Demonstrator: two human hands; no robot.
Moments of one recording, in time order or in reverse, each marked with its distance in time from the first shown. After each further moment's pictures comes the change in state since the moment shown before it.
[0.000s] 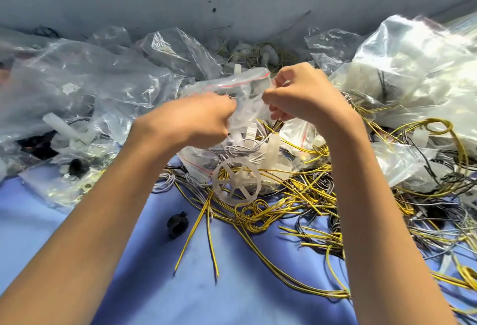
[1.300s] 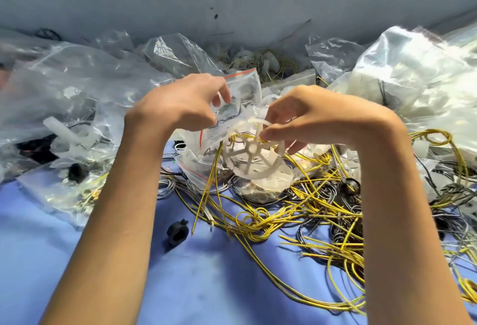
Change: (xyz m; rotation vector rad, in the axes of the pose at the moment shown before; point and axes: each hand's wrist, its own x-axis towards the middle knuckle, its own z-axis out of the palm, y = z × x) left_hand 0.013 -0.029 -0.013 -0.308 0.160 -0.045; right_hand -0.028 -0.017 -0.028 -0.235 -0.452 -0.135
